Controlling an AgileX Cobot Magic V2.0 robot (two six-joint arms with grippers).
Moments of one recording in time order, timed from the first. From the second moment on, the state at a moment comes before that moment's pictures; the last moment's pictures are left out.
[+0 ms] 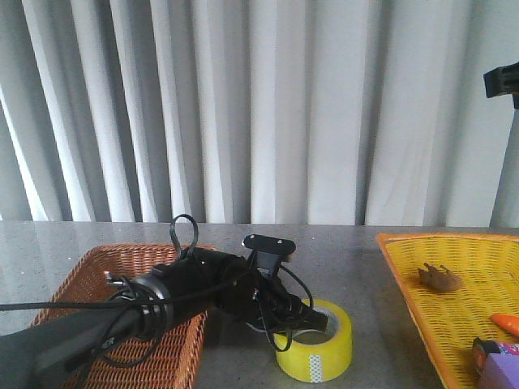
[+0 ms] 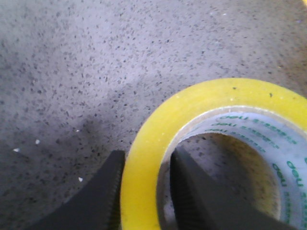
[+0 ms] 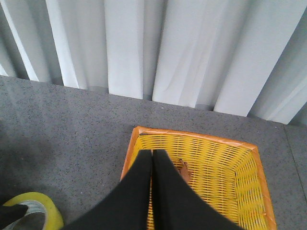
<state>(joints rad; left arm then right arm) -0.56 2.22 -1.90 -0.17 0.61 -0.06 0.04 1.50 -2.01 -0.04 1.08 -0.06</state>
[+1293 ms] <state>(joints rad) -0.15 1.81 -1.61 -0.01 0.71 0.00 0.04 1.50 -2.01 -0.04 1.08 -0.06</state>
